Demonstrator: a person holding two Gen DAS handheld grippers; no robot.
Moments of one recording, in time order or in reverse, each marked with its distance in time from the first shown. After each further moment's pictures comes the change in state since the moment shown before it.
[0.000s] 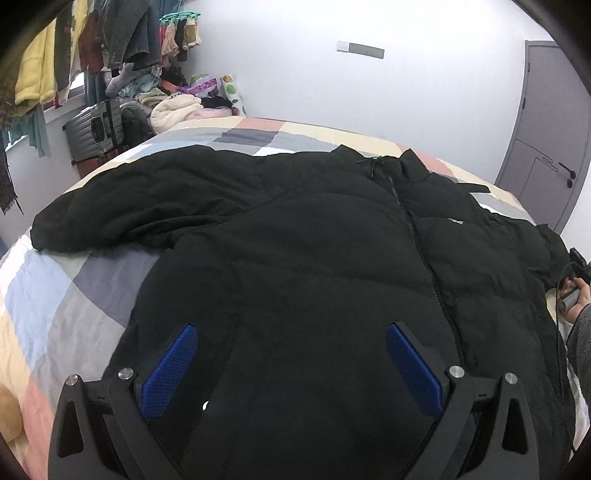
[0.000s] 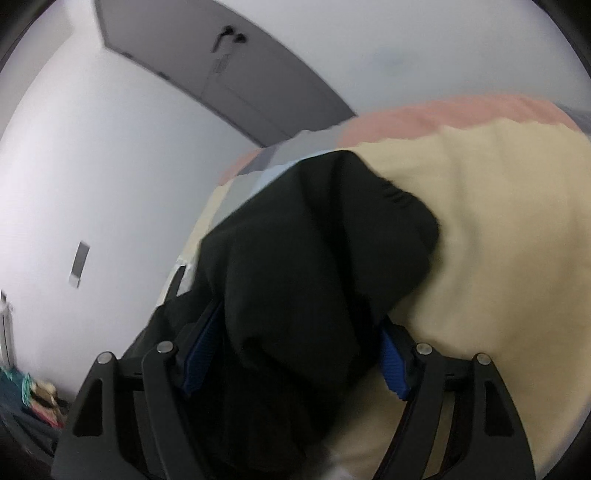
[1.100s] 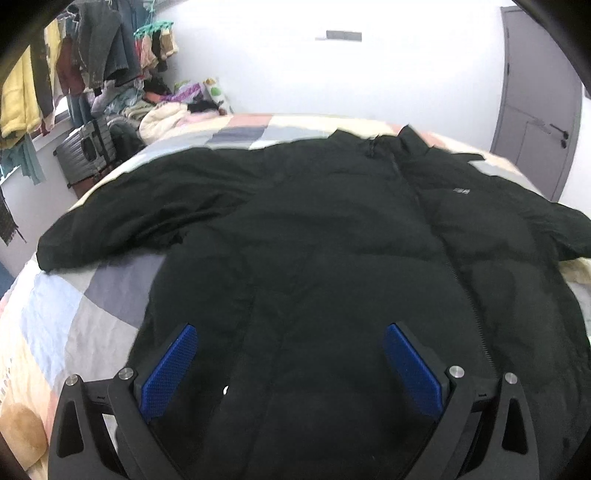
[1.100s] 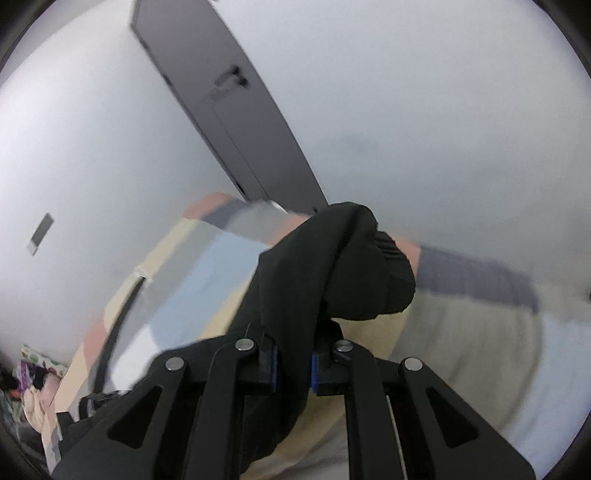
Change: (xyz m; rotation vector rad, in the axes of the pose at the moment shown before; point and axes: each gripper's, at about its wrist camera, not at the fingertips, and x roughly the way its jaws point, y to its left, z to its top) left arm -0.002 0.012 -0.005 0.129 0.014 0.019; right arm -0.184 0.012 0.057 -0.262 -0.143 -0.268
